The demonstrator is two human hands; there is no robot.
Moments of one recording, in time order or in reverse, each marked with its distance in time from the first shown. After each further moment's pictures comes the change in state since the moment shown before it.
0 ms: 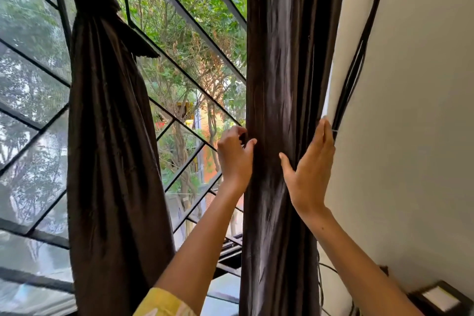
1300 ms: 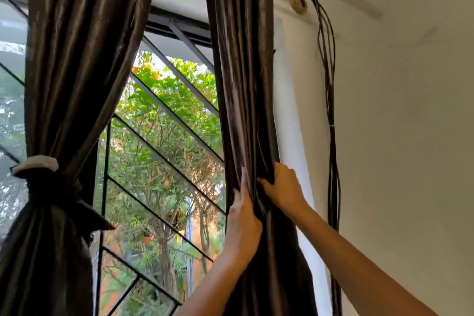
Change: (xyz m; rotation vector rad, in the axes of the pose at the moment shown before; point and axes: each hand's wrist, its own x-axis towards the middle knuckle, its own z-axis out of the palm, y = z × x) left_hand 0.111 0.106 0.027 -0.038 -0.275 0.406; right_hand 0.242 -0.018 0.026 0.425 -0.254 -0.057
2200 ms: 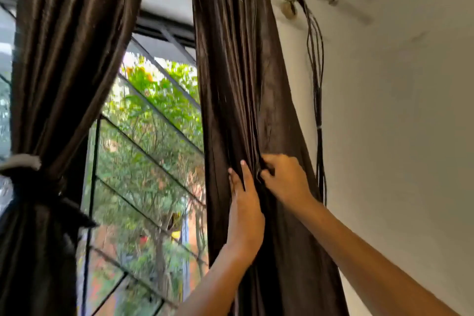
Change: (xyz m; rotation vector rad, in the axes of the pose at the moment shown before) left_hand 0.008 0.038 0.019 0.207 -0.053 -0.057; right_hand -0.001 -0.021 -0.051 -0.288 -0.028 -0.087
